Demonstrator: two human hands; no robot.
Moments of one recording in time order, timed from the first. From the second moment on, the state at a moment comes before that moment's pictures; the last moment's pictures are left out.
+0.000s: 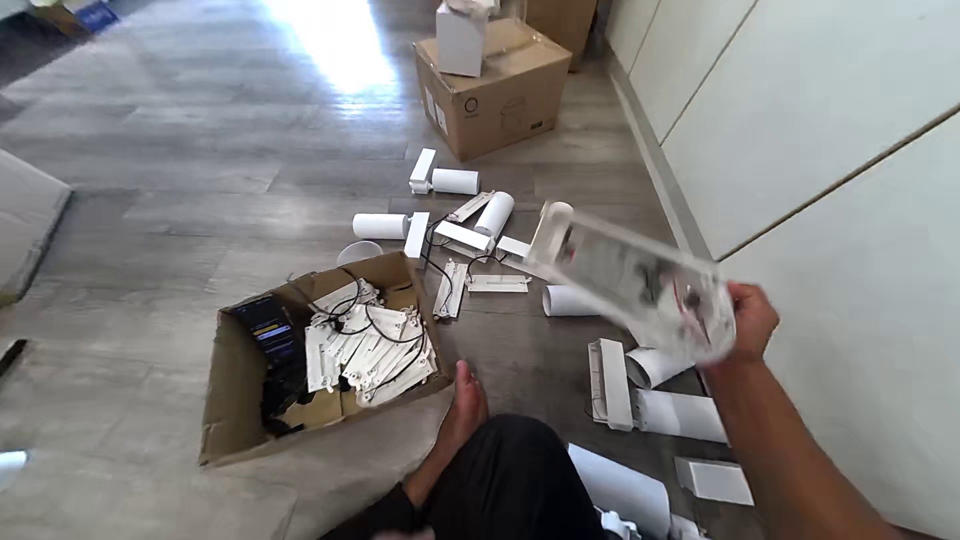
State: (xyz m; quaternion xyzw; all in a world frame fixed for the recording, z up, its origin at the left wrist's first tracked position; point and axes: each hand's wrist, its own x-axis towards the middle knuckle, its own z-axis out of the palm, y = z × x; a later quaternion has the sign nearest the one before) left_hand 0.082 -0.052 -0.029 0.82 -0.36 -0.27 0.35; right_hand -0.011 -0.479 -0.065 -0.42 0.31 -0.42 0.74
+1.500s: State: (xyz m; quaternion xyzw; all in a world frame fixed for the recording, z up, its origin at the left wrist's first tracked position) left_hand 0.028 0.154 0.030 0.88 -0.36 -0.06 0.29; right_hand -0.016 -0.384 -0.075 -0.72 0.37 -0.22 0.55
